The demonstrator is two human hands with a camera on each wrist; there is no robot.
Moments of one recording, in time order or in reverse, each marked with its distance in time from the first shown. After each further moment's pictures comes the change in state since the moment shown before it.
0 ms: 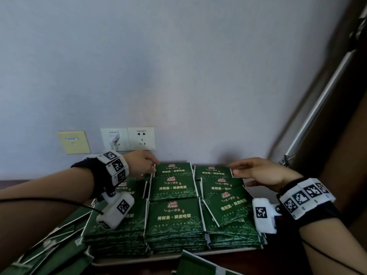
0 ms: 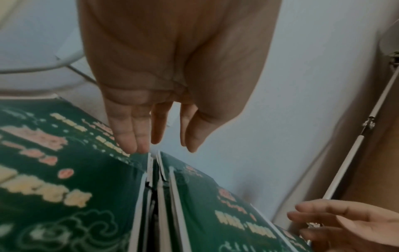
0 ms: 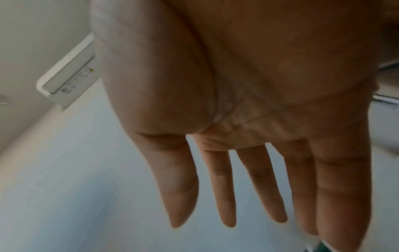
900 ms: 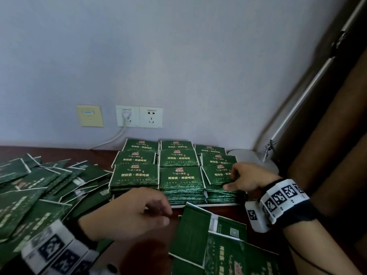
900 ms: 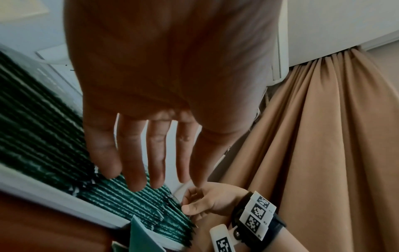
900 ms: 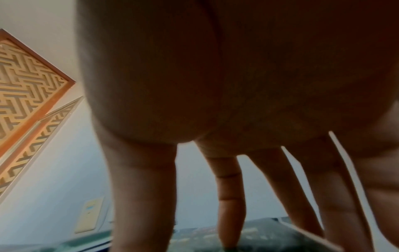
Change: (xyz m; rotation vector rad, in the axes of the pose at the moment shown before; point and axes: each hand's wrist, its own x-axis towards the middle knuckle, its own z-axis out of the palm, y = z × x) left_hand -0.210 -0.041 0.063 -0.132 -0.132 0.495; right_hand -0.104 -0.033 0.070 -0.915 0.021 0.120
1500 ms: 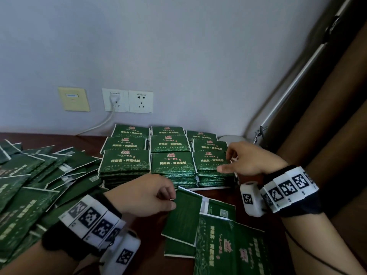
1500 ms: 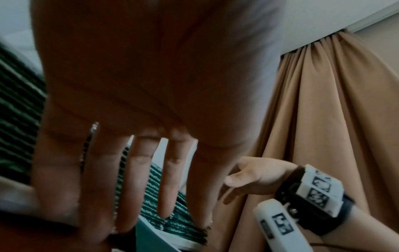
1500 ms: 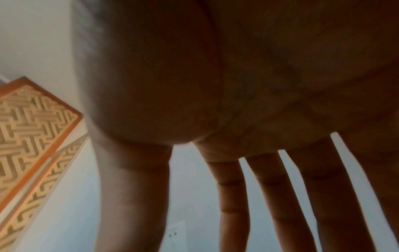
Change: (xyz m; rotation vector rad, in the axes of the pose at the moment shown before) left_hand 0.043 0.000 0.024 0.155 -0.181 -0.110; right_hand -0.037 -0.007 -0.019 0.074 0.101 -0.045
